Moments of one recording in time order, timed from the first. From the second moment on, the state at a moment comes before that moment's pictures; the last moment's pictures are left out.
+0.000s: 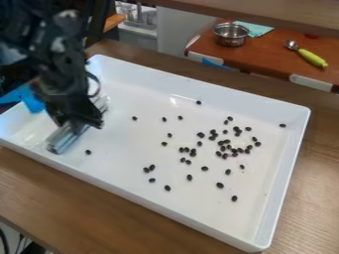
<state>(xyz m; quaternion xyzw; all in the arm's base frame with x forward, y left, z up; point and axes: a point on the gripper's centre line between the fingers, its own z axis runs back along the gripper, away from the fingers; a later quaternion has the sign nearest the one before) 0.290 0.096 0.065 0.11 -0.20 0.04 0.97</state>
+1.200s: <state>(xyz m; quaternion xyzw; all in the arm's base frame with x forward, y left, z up) 0.264 -0.053 0.064 0.04 -0.17 0.00 0.98</state>
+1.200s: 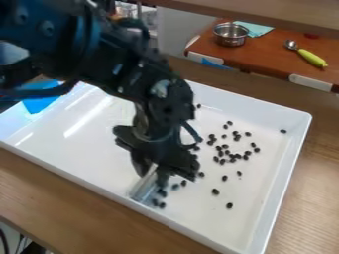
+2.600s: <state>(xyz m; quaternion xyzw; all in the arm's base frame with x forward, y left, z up) 0.302 -0.052 0.153 -0.06 -0.19 0.08 0.98</state>
